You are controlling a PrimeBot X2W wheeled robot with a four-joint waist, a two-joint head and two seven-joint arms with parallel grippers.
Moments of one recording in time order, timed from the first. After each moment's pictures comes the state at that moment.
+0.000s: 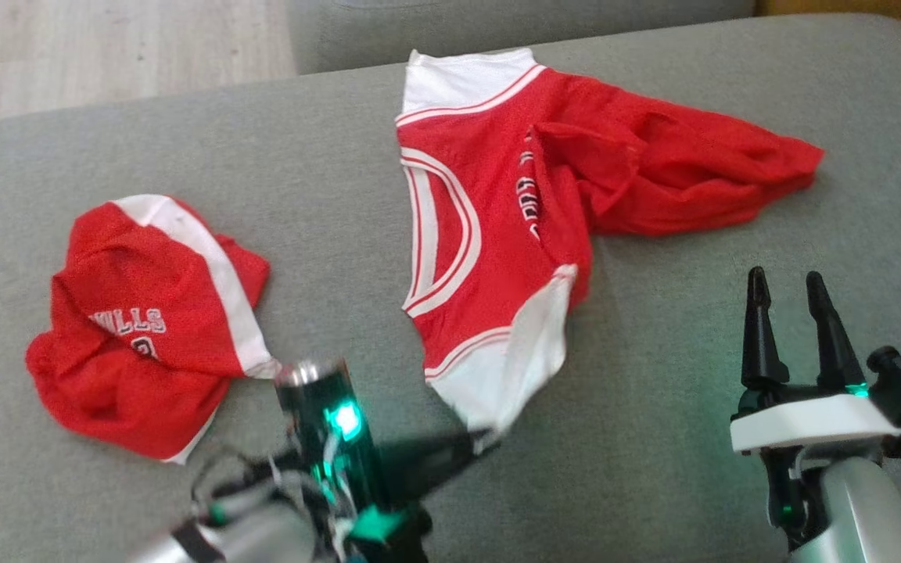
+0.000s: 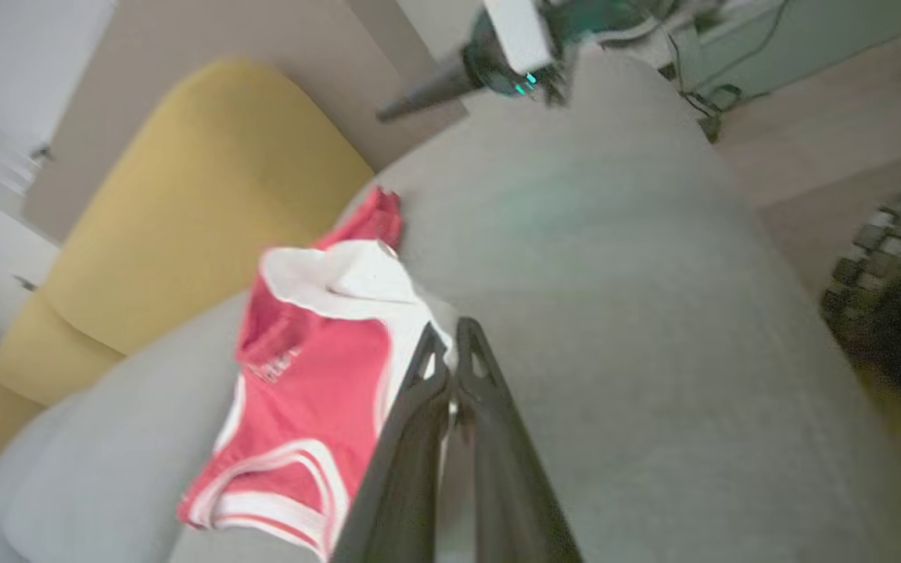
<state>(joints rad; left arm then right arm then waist) -0.48 0.48 -1.03 0.06 0.16 -0.13 -0.18 -0.12 -0.05 -0.02 0.29 0.29 0.13 -0.25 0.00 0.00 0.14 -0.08</state>
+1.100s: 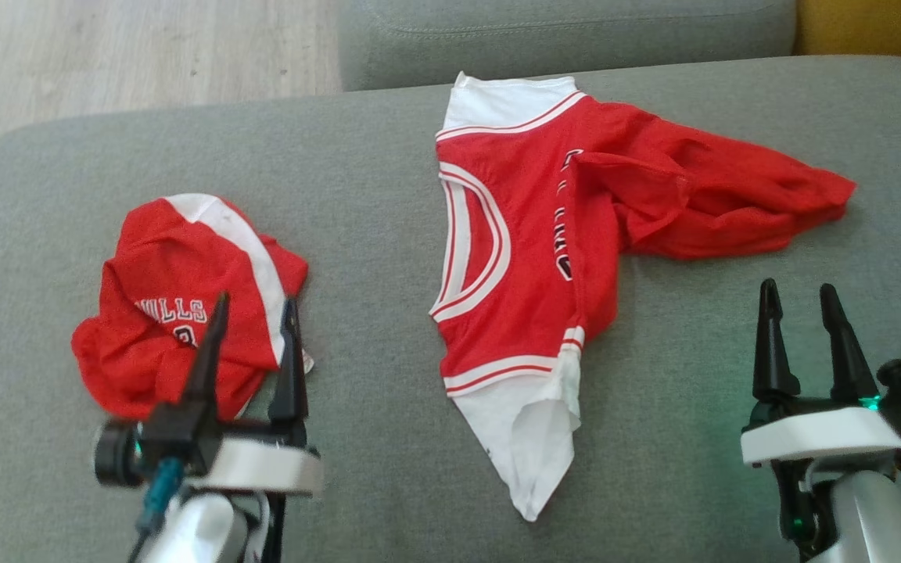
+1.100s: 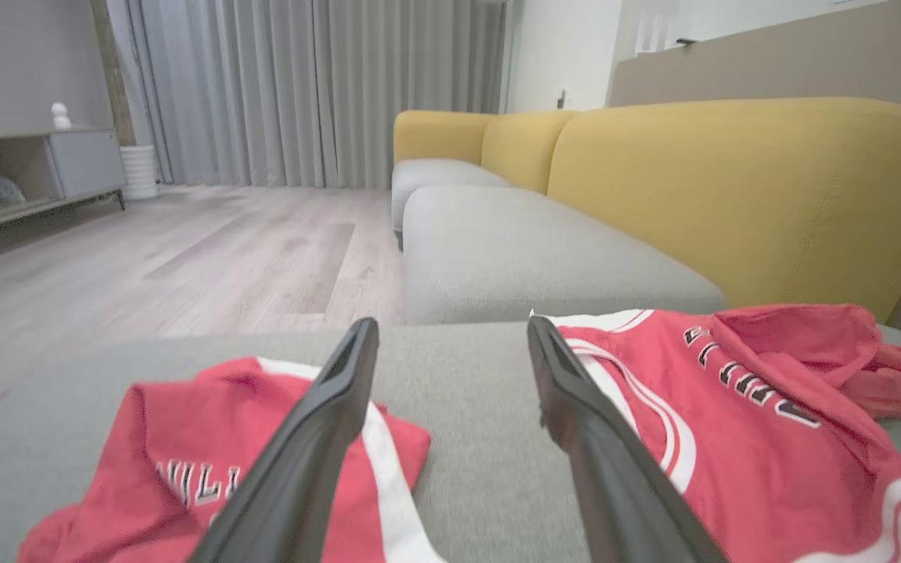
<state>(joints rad) -0.20 0.28 -0.50 0.14 -0.44 0.27 -0.25 -0.09 -0.05 -0.05 0.27 0.25 0.13 -0.25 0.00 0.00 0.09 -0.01</state>
